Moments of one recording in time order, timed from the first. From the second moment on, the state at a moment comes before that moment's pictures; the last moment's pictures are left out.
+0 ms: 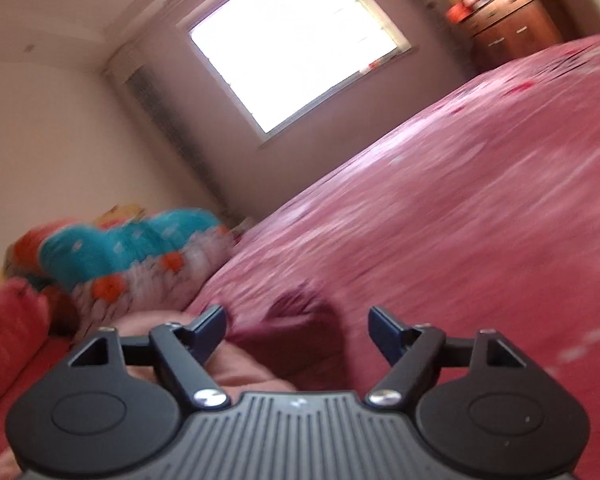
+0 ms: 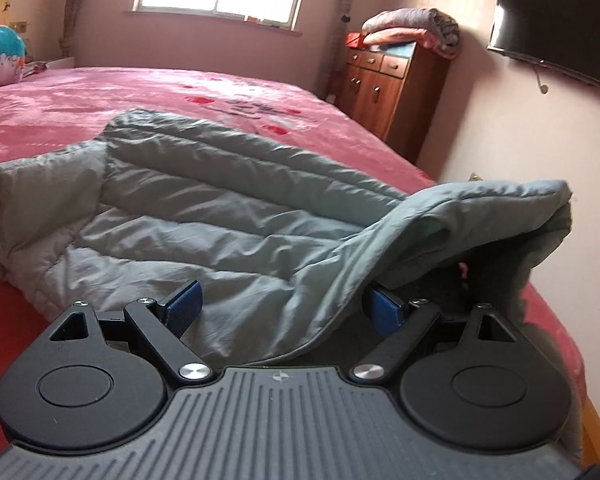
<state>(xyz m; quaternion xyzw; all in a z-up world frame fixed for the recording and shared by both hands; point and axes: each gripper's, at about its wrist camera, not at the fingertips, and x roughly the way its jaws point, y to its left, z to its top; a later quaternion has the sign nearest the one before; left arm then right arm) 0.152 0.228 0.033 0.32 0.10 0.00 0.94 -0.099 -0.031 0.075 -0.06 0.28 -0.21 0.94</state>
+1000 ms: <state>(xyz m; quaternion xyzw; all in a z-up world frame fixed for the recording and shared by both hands) -0.044 0.107 0.071 0.09 0.22 -0.19 0.95 -0.073 0.029 0.066 -0.06 0.24 0.03 0.97</state>
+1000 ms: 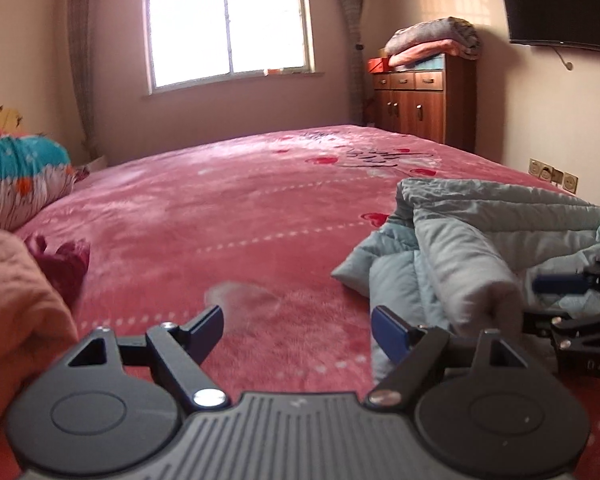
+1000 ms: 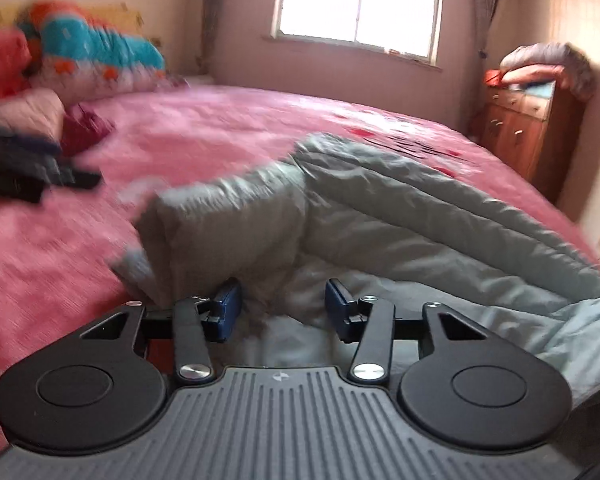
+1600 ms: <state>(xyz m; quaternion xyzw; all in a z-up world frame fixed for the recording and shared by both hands) -0.094 0.102 0.071 0.08 0.27 -0.13 0.95 -0.062 0.013 0.093 -0.01 0.17 0.01 0.98</state>
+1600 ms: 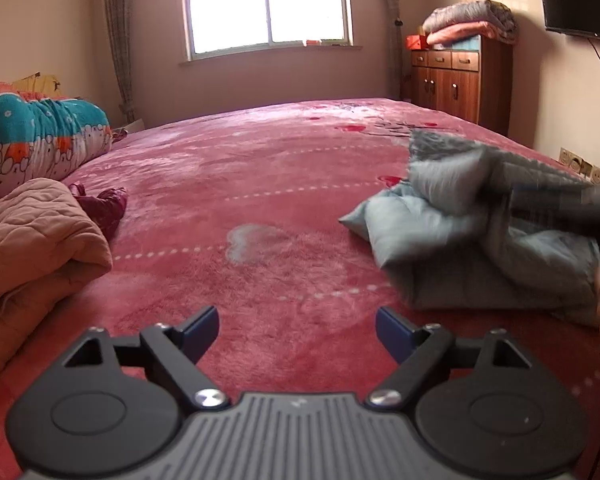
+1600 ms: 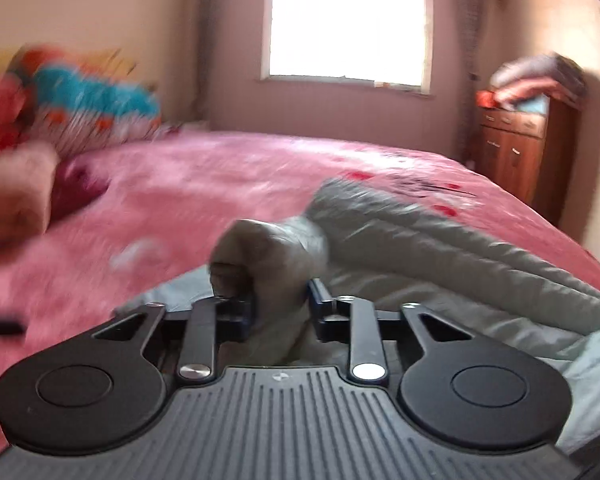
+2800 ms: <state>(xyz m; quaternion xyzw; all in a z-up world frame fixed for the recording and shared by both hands) 0.095 -0.146 0.121 0.16 0.22 -0.19 0.94 -0.118 -0.152 0.121 0.15 0.09 -0.03 0.98</state>
